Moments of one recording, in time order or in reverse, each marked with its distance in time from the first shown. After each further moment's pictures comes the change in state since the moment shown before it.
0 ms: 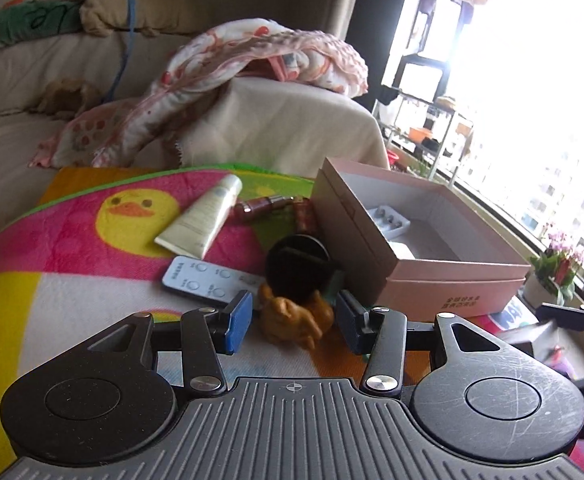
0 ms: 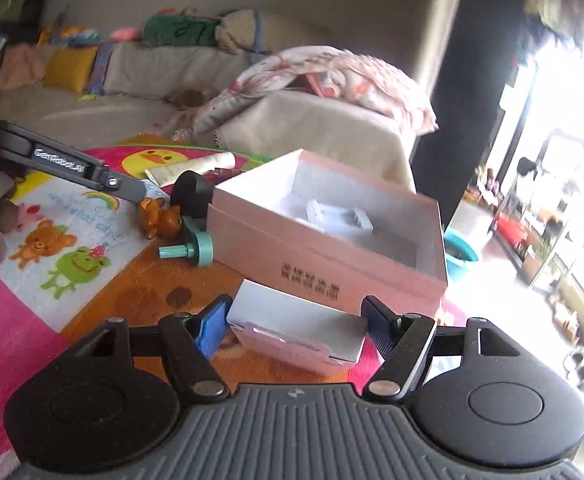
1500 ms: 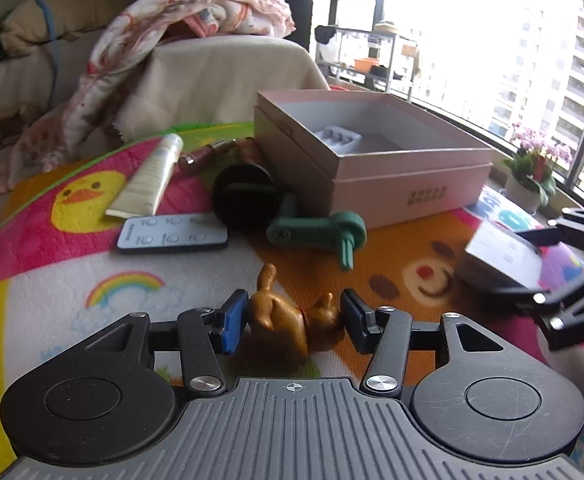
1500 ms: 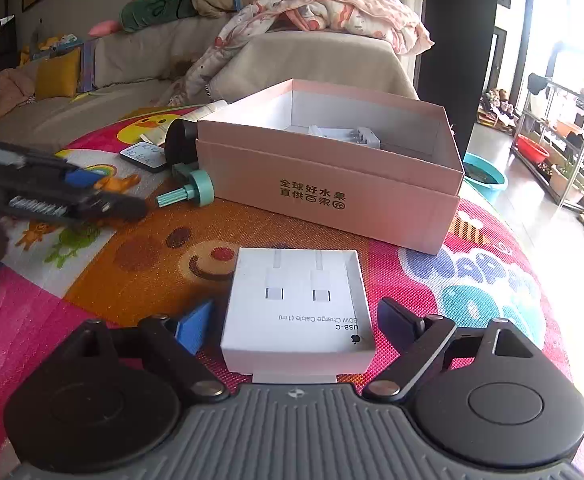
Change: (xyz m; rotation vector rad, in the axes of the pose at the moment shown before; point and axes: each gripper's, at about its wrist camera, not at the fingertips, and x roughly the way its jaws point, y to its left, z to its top) left arm -0.006 -0.018 -0.034 0.258 0.140 -0.070; right arm 0.018 -0.018 -0.034 0.163 0.146 0.087
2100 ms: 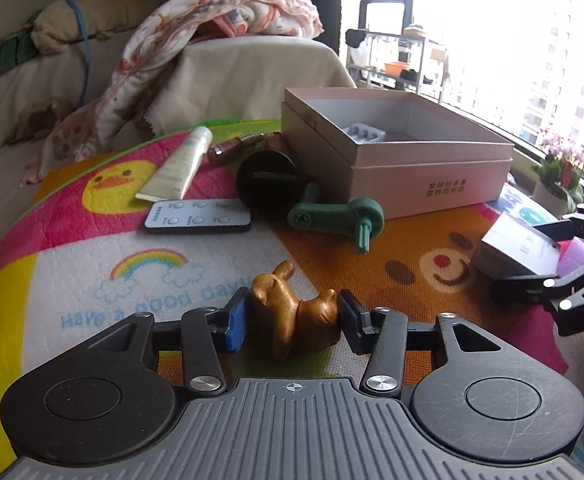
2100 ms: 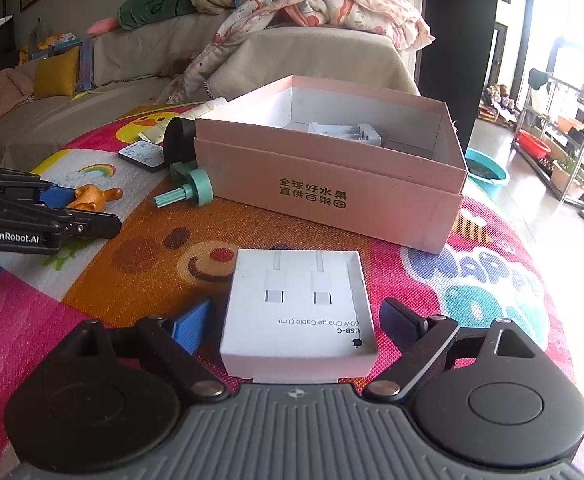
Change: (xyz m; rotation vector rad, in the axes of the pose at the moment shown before) left arm -0.004 -0.008 -0.010 -0.029 -0.020 0.101; right arm 0.005 -0.002 0.004 0.015 0.017 0.012
